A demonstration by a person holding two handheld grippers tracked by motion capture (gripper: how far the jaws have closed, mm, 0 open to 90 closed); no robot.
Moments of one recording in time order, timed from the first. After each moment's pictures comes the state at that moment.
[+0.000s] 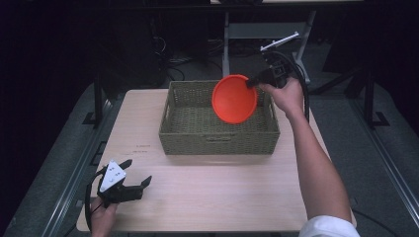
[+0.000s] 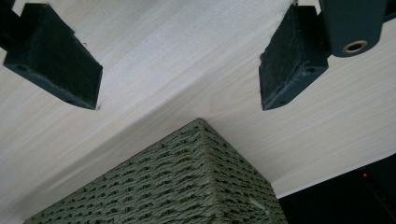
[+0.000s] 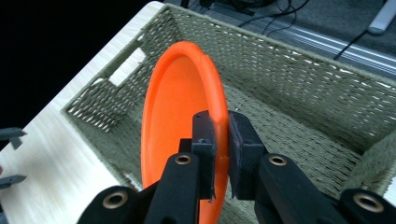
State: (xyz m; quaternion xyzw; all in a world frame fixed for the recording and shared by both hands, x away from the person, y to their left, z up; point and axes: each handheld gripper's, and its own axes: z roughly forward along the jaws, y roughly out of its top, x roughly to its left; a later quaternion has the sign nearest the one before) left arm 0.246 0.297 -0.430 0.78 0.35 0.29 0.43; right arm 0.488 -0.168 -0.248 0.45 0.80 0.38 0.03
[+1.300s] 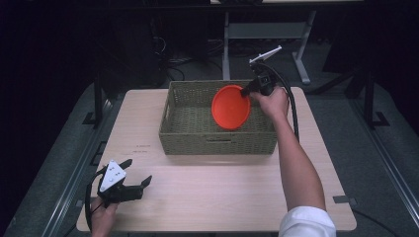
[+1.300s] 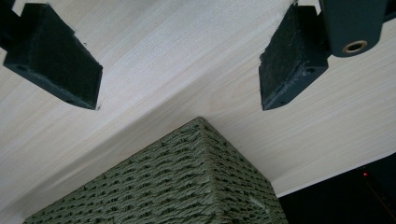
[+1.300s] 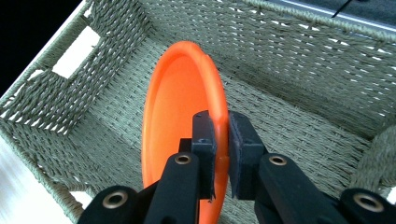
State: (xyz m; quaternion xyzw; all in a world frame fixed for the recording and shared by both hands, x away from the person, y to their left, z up) left arm 0.246 0.297 -0.430 0.78 0.35 0.29 0.43; right arm 0.516 -0.148 -0.301 0.50 0.80 0.34 0.03
